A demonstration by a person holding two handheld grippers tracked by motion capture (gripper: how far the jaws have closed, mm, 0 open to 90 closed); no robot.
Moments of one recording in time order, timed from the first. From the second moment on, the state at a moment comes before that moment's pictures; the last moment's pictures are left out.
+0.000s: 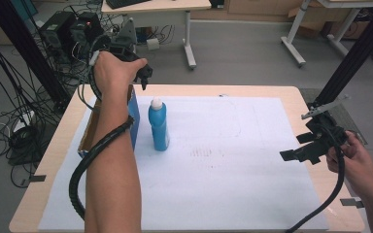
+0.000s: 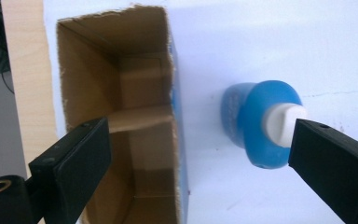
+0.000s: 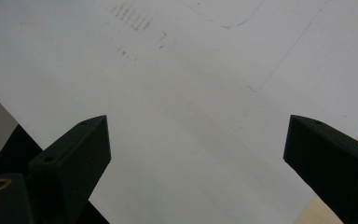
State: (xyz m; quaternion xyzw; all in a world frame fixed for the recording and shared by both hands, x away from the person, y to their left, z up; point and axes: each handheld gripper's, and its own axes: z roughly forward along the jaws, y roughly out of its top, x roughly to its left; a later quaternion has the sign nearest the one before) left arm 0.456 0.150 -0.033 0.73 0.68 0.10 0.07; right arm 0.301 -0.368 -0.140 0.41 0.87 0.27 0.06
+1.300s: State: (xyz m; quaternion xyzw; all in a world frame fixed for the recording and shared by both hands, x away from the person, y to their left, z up) left arm 0.459 0.087 -0.059 0.74 0.66 0.07 0.05; right arm 0.273 -0.385 -0.137 0.41 0.87 0.27 0.06
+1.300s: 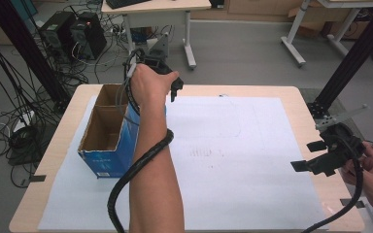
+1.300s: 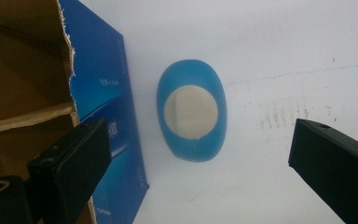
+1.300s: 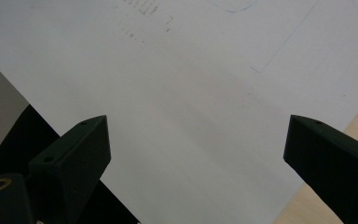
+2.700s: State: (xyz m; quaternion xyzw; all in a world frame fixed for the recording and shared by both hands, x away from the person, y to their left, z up) left arm 0.482 0.089 -0.111 0.74 0.67 0.05 0.03; right arm 0.279 -0.381 -0.145 0.41 0.87 0.26 0.06
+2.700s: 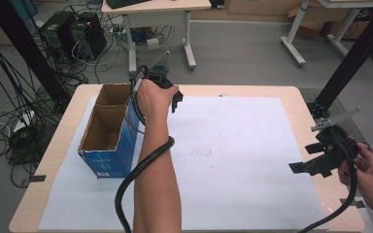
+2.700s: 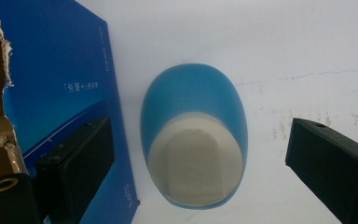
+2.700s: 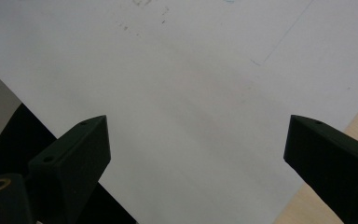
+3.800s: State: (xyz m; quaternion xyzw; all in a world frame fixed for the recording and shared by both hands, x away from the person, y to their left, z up) left arm 0.491 0.086 -0.129 0.74 0.67 0.05 0.01; right arm 0.285 -0.373 -0.143 0.41 0.87 0.25 0.06
